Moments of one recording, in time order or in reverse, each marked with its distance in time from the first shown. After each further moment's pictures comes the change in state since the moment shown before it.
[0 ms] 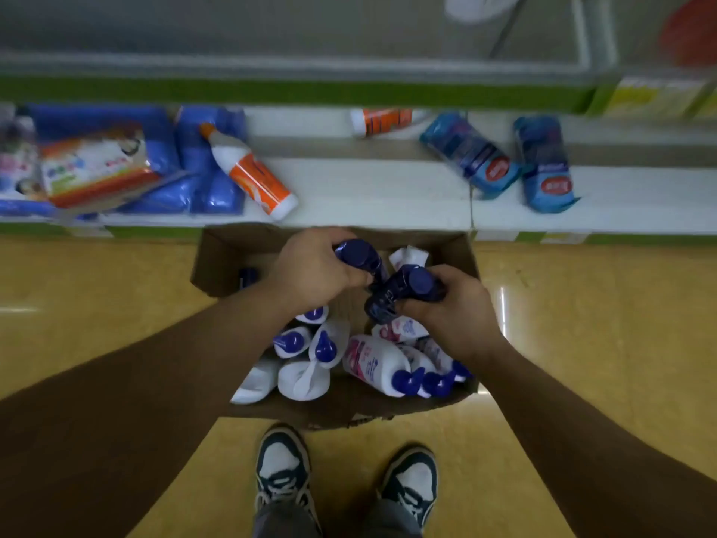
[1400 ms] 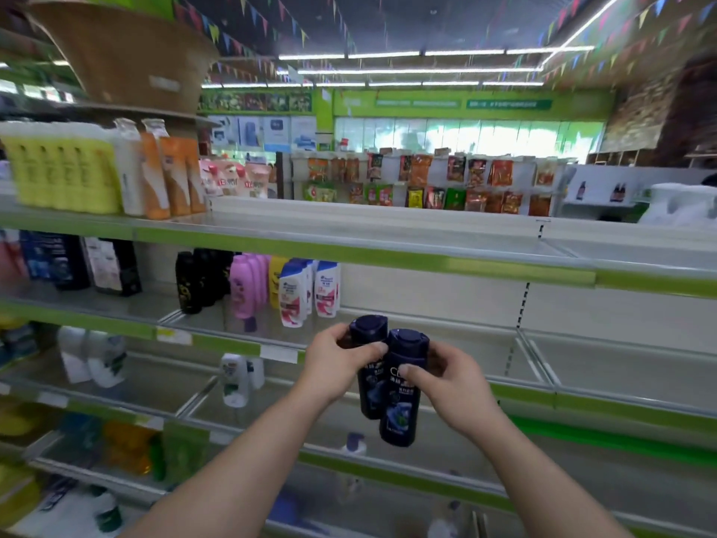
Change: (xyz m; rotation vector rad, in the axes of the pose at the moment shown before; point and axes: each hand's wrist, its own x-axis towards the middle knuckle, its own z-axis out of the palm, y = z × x) left_hand -0.447 0.521 -0.454 -0.473 0.676 0.499; right_hand -0.382 -0.616 -0.372 0.234 0.107 -0.877
